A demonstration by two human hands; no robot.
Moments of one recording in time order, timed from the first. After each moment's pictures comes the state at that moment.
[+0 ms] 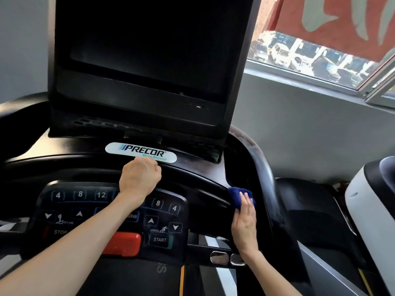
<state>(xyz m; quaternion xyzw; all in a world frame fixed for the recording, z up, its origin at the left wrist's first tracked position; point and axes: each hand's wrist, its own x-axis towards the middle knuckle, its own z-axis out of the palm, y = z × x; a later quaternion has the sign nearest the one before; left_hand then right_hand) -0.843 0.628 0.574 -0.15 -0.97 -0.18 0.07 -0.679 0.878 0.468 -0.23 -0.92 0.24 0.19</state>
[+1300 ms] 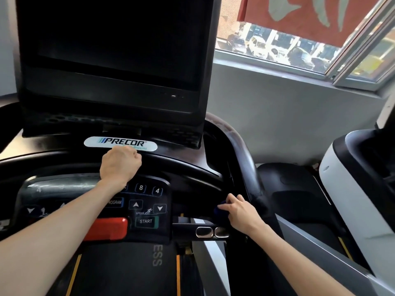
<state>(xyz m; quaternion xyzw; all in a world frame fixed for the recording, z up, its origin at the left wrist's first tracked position) -0.844 0.626 0.573 -0.15 -0.96 -0.22 0.08 -0.631 0.903 0.526 -0.05 -1.00 -0.01 -0.08</state>
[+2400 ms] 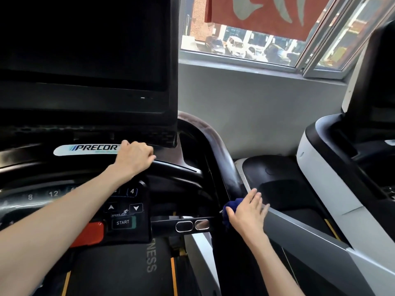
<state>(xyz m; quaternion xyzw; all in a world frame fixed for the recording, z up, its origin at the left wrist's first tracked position) -0.834 0.711 0.595 -0.35 -0.93 0.01 0.07 -0.576 0.903 0.548 -0.48 -0.87 0.08 -0.05</state>
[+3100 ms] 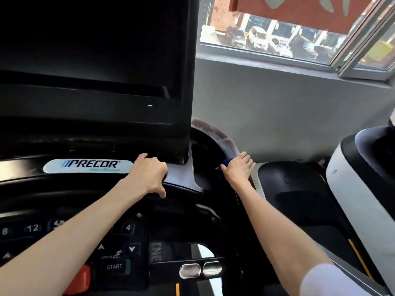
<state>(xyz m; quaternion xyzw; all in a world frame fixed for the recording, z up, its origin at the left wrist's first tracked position) -0.873 0.747 0.580 -0.41 -0.91 0.09 -0.09 -0.800 0.994 0.531 -0.45 -0.89 0.09 0.02</state>
